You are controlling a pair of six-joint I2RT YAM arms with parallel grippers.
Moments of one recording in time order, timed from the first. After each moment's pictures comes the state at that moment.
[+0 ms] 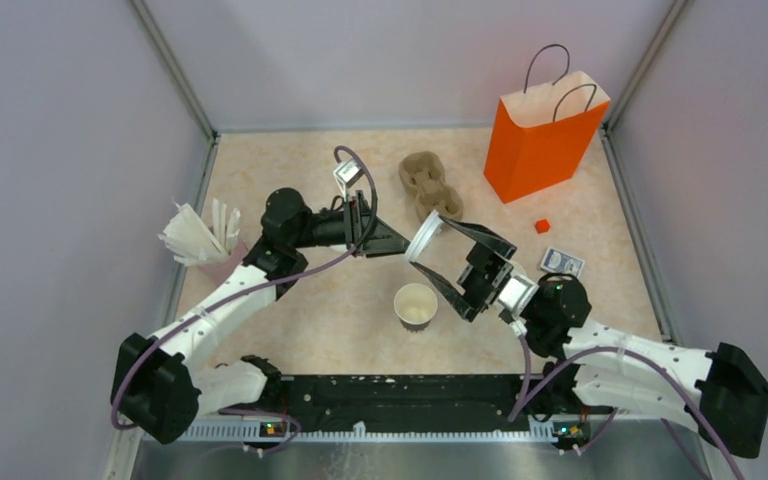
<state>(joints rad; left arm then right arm) -0.52 1.17 0.81 0.52 1.01 -1.29 0.97 0.91 0.42 1.17 -0.32 -0.51</state>
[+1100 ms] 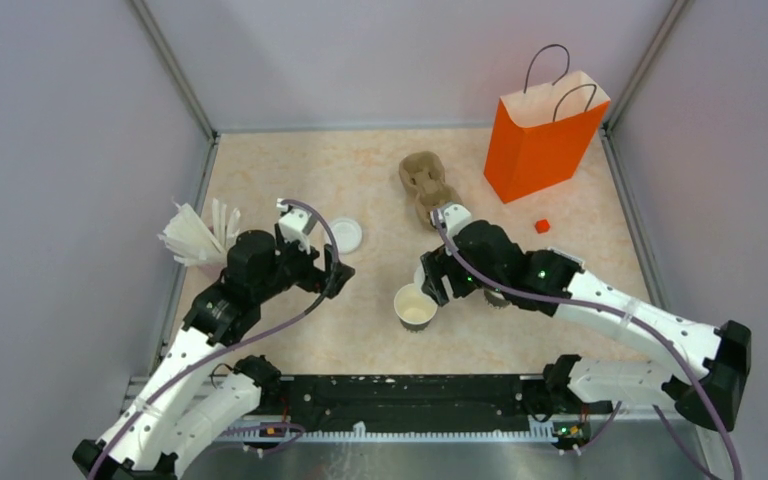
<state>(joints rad) -0.48 0.71 0.78 -0.49 0.22 -0.18 0.97 1.06 0.98 -0.59 0.14 0.27</state>
